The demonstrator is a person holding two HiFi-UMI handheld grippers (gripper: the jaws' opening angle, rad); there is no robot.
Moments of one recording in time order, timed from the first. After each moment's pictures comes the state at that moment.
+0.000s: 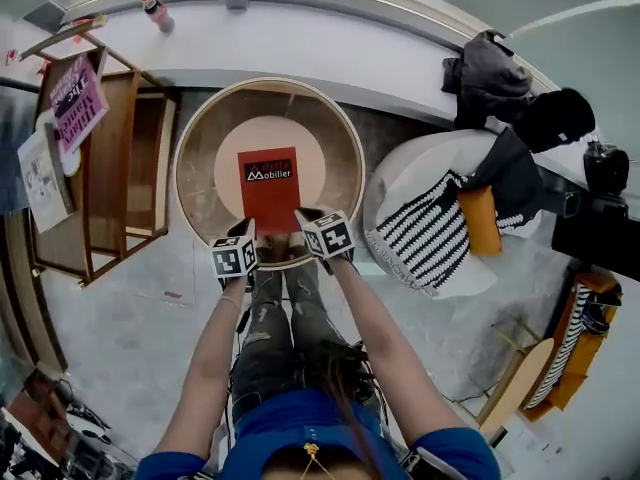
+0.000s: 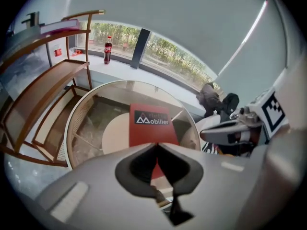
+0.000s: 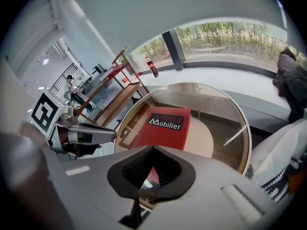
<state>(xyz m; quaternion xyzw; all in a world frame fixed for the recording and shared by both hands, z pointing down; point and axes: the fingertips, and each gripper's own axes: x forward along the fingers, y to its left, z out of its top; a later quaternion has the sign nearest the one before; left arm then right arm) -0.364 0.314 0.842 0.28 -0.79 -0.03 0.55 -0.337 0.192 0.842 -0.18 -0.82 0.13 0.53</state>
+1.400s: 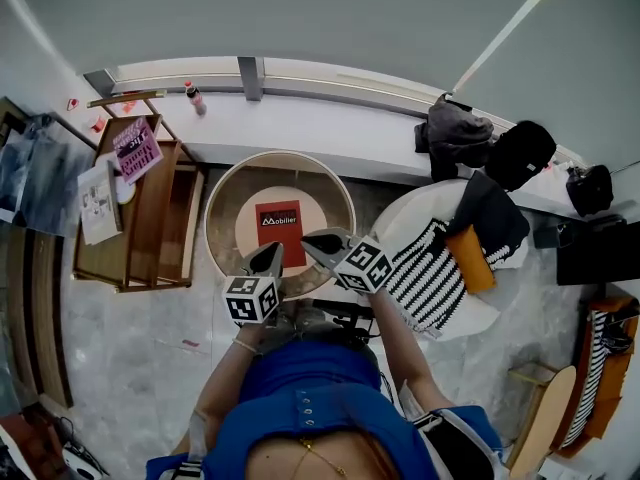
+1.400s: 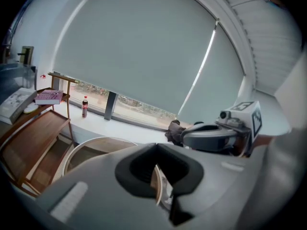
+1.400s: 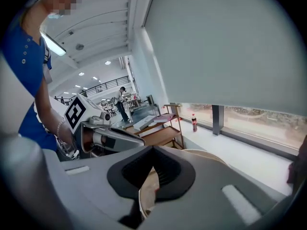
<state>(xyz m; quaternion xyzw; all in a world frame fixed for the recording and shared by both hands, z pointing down) -0.311 0.264 0.533 0.39 -0.86 -0.08 0.32 -0.295 0.216 0.518 -0.38 -0.89 0.03 0.26</state>
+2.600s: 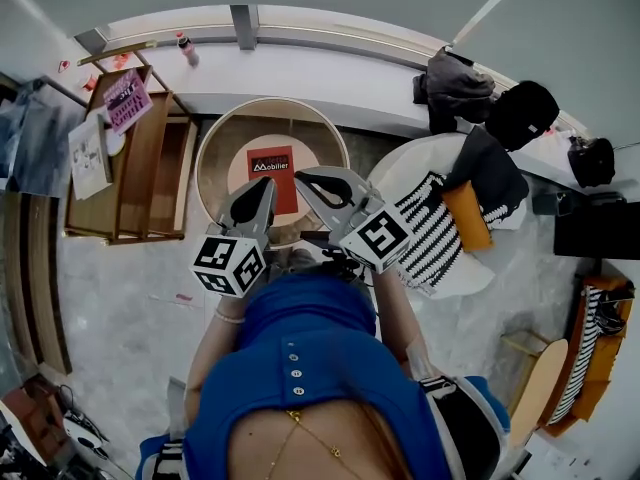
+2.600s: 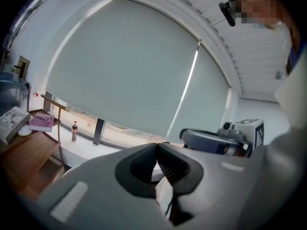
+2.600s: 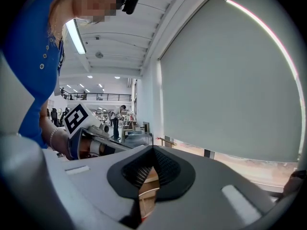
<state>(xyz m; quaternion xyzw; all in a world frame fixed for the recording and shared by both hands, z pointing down) -0.287 0.250 0.396 0.43 -0.88 -0.11 0.19 -0.267 0.210 0.367 -0.32 -0.94 -0.02 0.07</state>
